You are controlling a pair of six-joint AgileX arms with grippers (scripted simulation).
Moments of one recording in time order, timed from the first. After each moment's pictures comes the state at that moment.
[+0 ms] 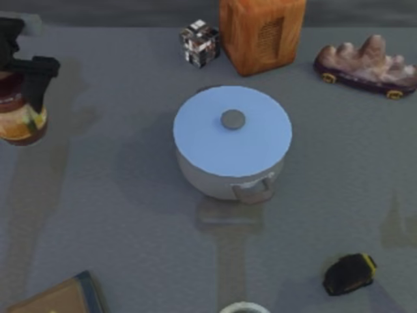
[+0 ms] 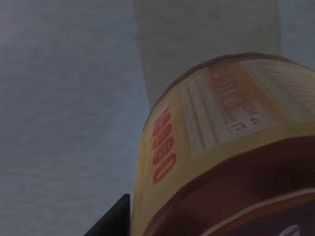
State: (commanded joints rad) left arm 0.00 2.14 1.93 -1.34 0.00 0.18; right arm 0.00 0.00 0.00 0.00 0.00 0.00
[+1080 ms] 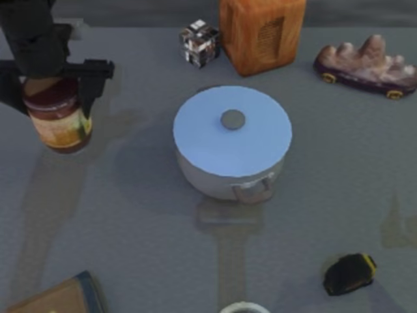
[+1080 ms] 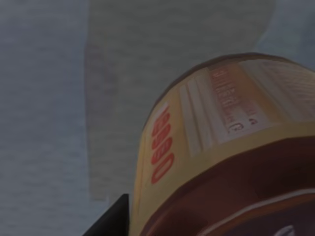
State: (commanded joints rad) left arm -0.18 2.12 1.89 -1.34 0.00 -0.11; right arm 0.00 0.00 0.00 0.00 0.00 0.00
